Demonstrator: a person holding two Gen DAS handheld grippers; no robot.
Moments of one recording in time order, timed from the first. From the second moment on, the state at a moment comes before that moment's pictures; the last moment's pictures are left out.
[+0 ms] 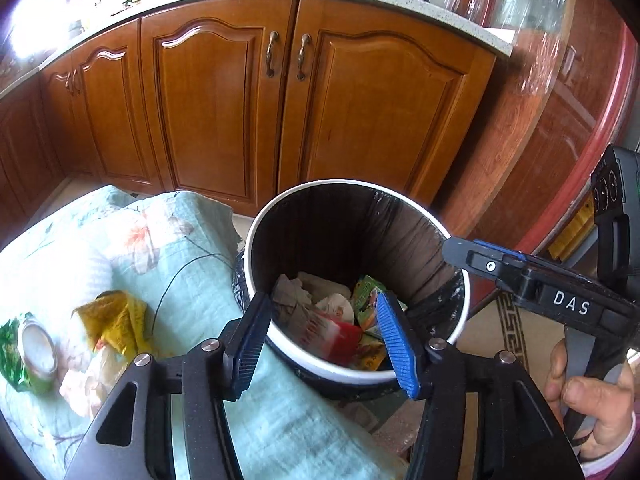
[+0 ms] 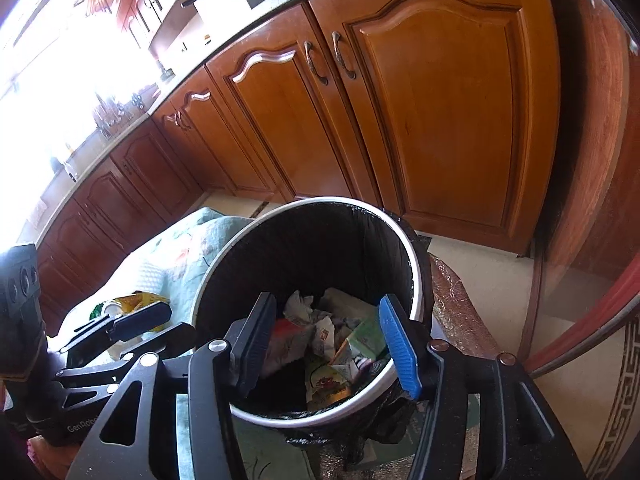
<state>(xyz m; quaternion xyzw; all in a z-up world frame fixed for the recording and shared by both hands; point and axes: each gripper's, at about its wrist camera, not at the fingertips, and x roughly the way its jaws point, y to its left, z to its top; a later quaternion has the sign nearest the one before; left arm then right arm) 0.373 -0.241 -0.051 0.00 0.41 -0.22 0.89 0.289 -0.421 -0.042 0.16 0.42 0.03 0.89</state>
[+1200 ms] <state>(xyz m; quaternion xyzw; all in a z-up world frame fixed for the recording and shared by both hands) 0.210 -0.025 -0.056 -0.15 0.39 -0.08 0.91 0.221 -0.245 -0.059 0.16 0.40 0.16 0.89</state>
